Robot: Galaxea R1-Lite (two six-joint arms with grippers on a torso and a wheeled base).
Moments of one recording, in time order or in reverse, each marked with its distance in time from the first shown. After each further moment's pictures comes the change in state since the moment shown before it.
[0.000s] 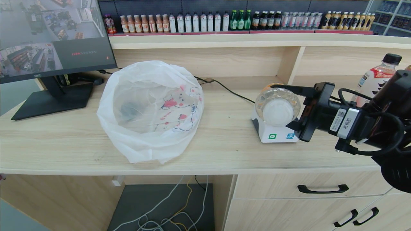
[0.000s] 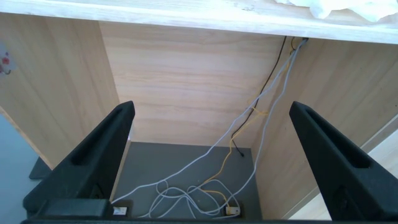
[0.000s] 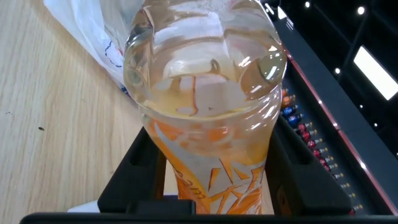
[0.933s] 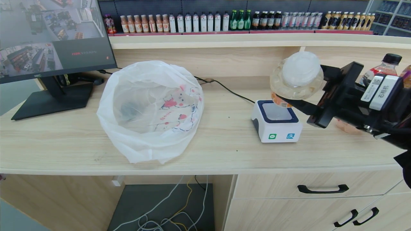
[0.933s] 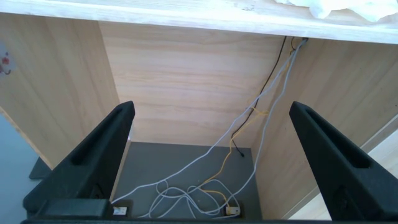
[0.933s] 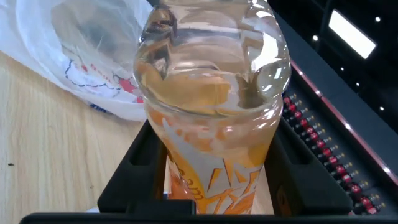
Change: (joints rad) left arm 0.000 0.000 0.000 0.000 -0.001 0.000; right arm 0.012 -0.096 0.034 -0.090 -0.163 0.228
